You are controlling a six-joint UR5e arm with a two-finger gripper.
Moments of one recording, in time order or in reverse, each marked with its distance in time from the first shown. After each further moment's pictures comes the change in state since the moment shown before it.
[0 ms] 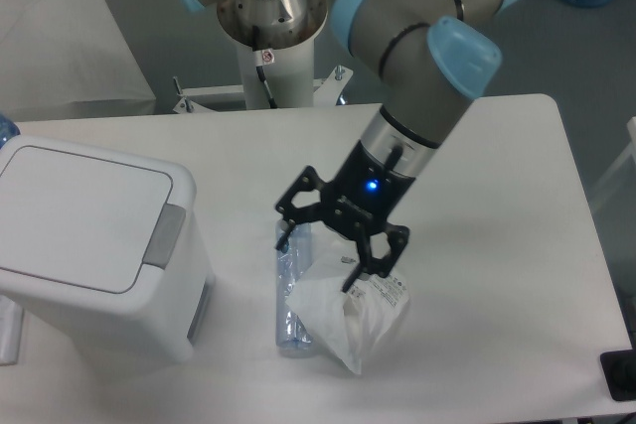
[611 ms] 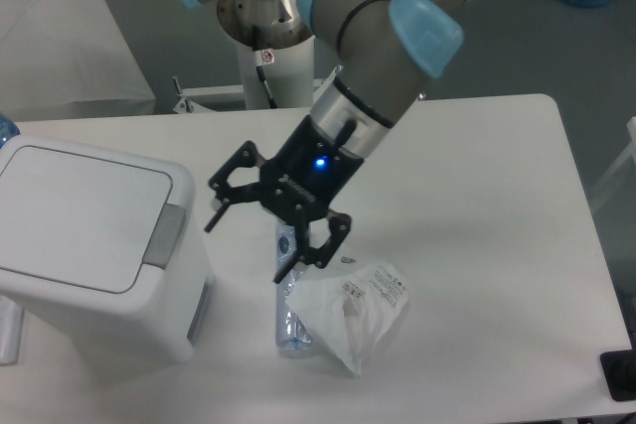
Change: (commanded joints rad) arm -0.077 0.008 -0.011 0.055 -0.040 -0.052
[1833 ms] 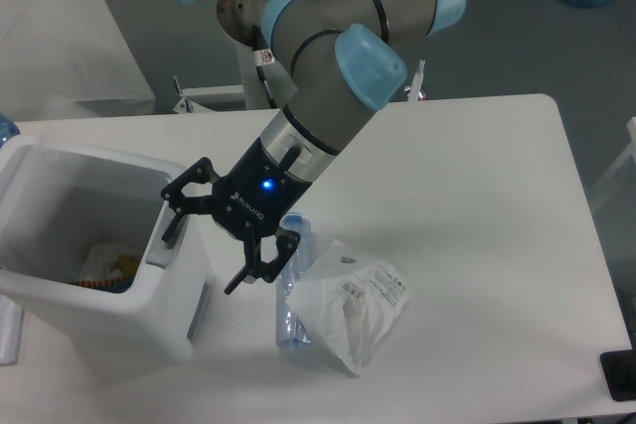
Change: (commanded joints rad) arm -0.040 -0.011 -0.063 0.058 0.012 -0.005
